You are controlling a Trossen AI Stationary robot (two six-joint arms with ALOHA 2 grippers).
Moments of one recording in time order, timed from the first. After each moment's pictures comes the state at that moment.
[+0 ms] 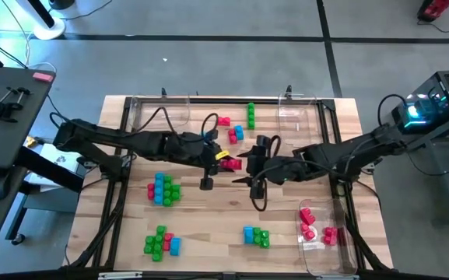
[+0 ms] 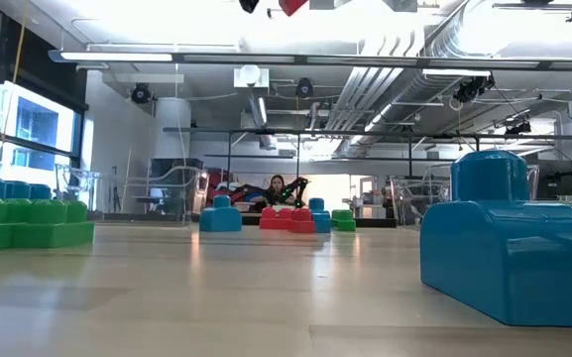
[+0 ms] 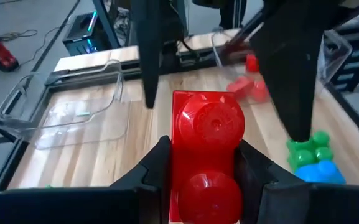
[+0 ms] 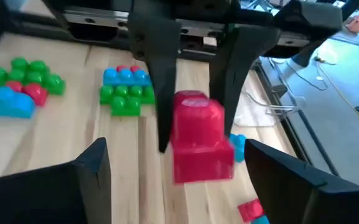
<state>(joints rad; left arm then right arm) -0.12 1.49 1.29 -0.29 -0.12 0.12 0.32 1.50 1.44 -0.55 0.52 0.00</state>
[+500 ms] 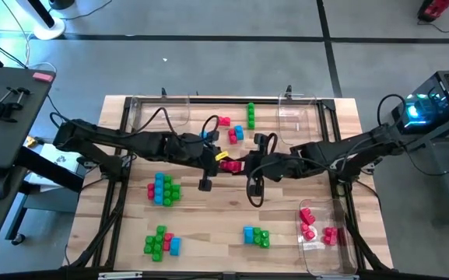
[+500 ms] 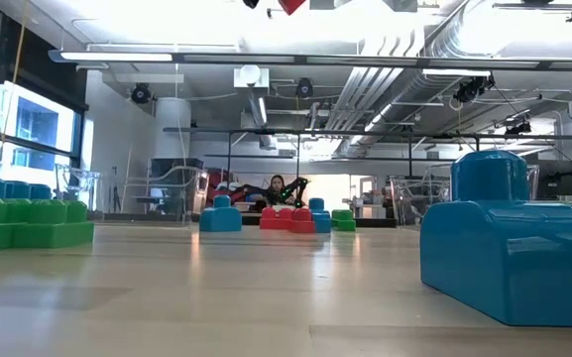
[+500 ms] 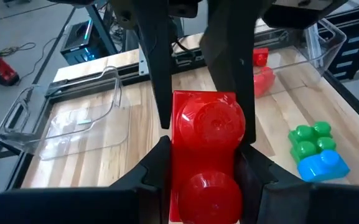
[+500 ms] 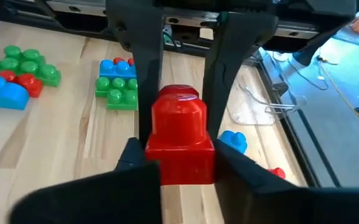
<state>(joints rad) -0.13 1.49 1.29 -0.29 -0.11 0.19 0.29 1.50 1.44 -0.56 0.49 -0.02</state>
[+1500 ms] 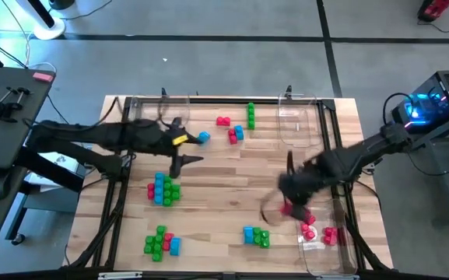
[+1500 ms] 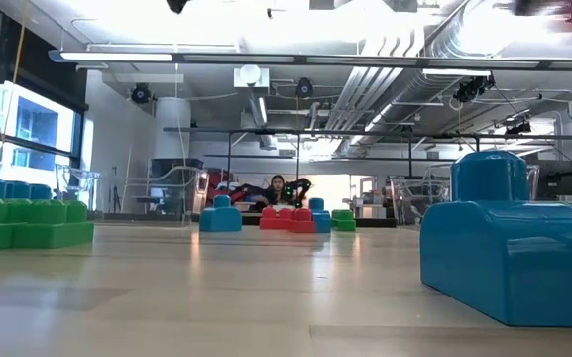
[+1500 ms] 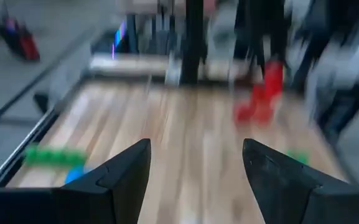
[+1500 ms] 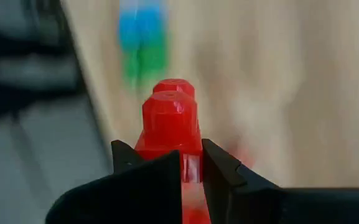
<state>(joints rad) -0.07 1.07 1.00 -0.26 -0.14 -0.07 0.47 1.41 1.37 -1.28 -0.21 0.77</state>
